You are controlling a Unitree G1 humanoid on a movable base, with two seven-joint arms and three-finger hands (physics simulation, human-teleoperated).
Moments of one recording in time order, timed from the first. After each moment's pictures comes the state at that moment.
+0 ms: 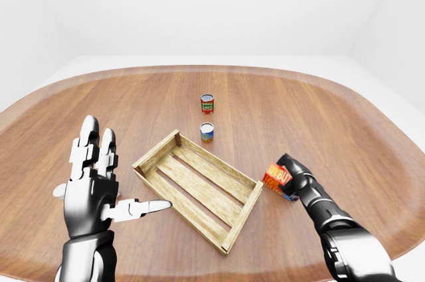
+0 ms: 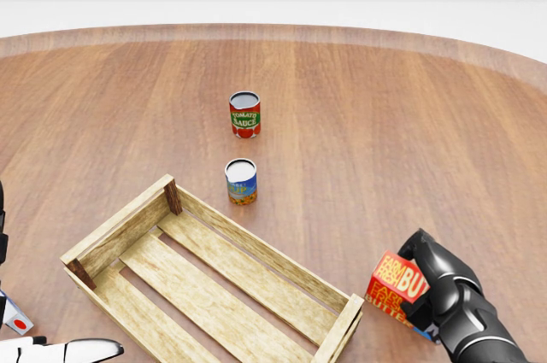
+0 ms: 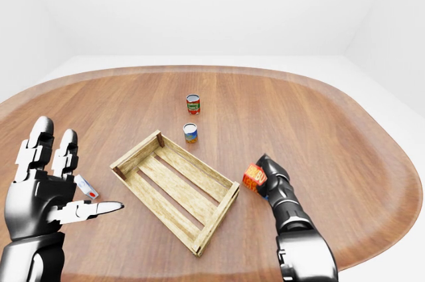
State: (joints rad) left arm 0.32 -0.08 0.26 -0.75 -0.10 0.09 -0.20; right arm -0.59 -0.28 0.00 1.20 -0.70 0.09 -0.04
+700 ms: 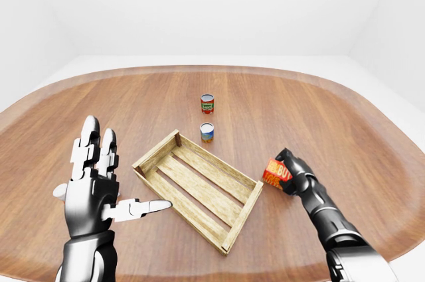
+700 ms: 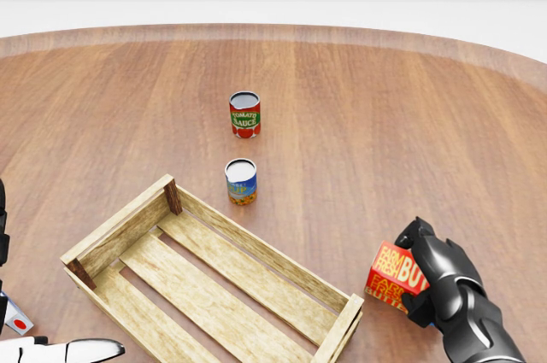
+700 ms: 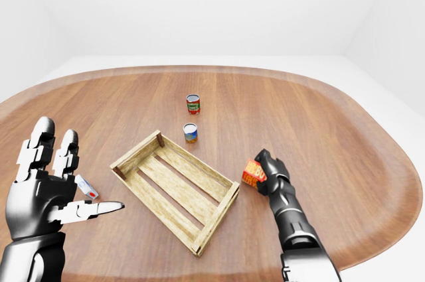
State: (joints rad) left arm 0.32 -0.07 0.25 -0.75 -0.10 0.09 -0.20; right arm -0.47 -0.29 0.00 0.95 -0.74 0.09 0.01
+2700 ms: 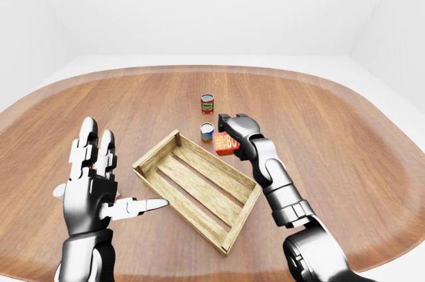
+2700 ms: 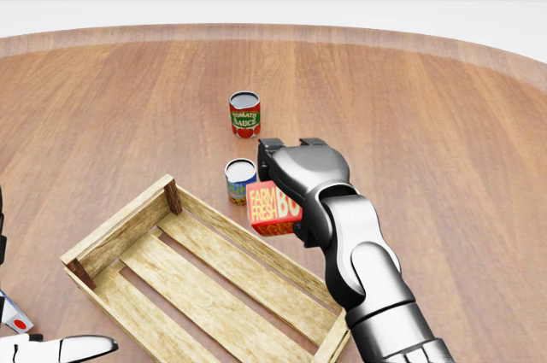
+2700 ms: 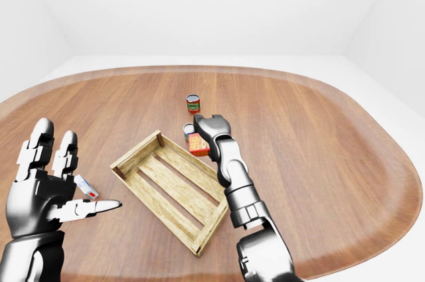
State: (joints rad) left arm 0.30 -0.07 0.28 -0.71 -0.13 0.09 -0.20; right arm -0.63 0.02 0.11 0.45 -1.33 0.09 0.37
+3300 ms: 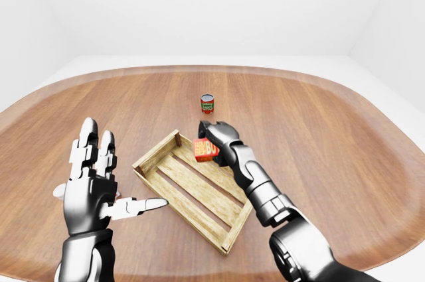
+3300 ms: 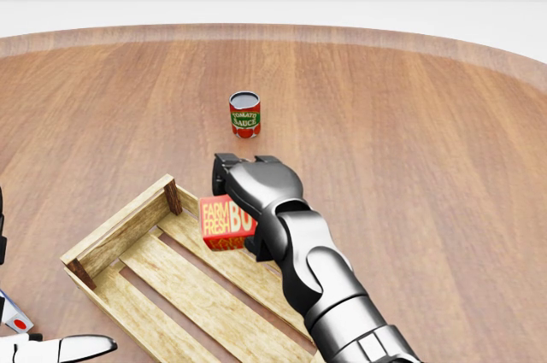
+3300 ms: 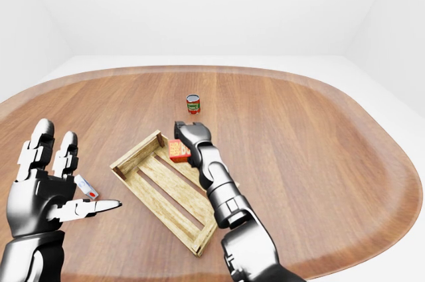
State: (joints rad) left arm 0.30 -0.07 0.29 -0.70 -0.13 0.09 -0.21; right arm -0.73 0.13 0.17 0.75 -1.17 0.09 0.17
